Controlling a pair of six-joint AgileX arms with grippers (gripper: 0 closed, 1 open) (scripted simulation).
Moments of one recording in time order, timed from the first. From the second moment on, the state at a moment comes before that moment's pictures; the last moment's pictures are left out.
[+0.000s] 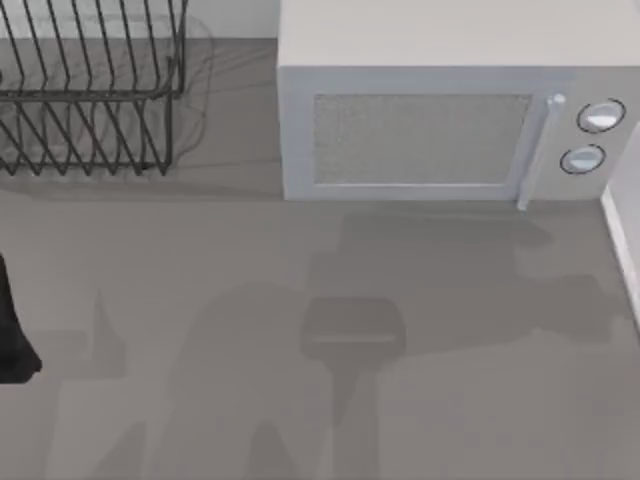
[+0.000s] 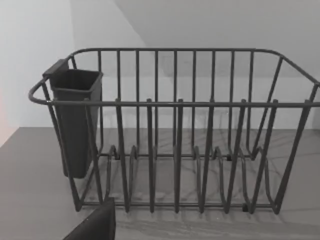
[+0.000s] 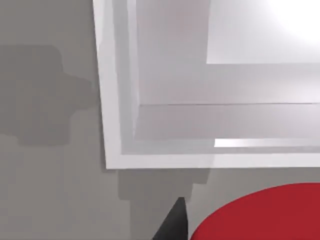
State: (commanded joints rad) left arm 0.00 0.00 0.00 0.00 0.00 0.00; right arm -0.16 1.89 1.76 -1.42 -0.01 -0.13
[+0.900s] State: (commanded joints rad) left arm 0.00 0.00 0.00 0.00 0.00 0.00; right arm 0.50 1.68 1.46 -1.36 0.00 0.51
